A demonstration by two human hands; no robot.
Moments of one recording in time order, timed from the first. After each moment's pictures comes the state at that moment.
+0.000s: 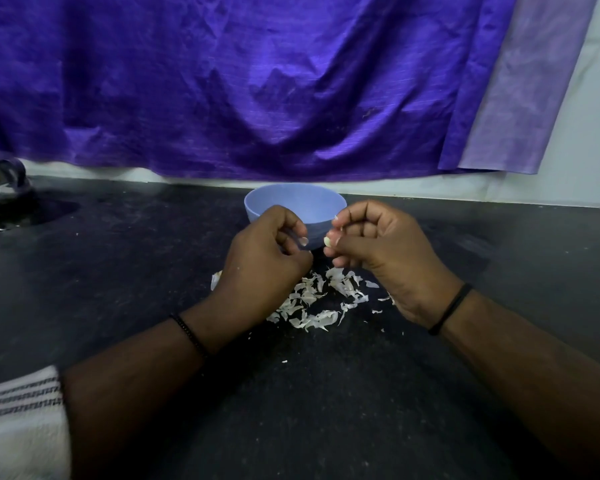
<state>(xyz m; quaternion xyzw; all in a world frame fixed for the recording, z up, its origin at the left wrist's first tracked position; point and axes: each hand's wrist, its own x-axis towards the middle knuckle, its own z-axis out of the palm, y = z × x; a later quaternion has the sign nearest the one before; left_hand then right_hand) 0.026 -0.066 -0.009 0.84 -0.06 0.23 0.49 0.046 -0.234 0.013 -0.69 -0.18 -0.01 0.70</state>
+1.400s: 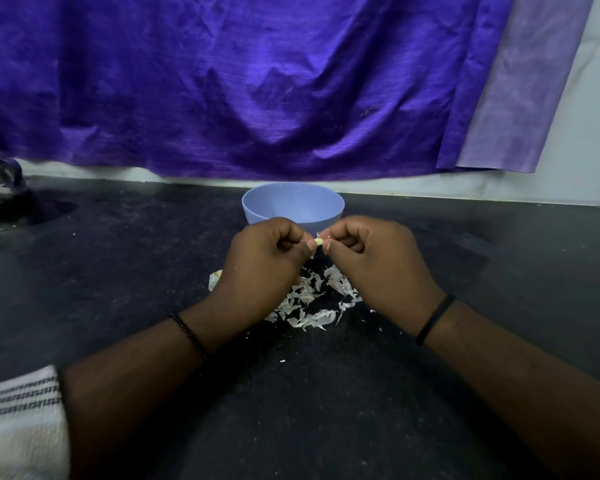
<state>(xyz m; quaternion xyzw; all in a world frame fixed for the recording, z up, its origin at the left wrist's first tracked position) 0.028 -0.070 -0.009 0.82 -0.07 0.20 0.53 0.050 -0.232 -0.003 -0.85 -0.23 -0.20 0.43</state>
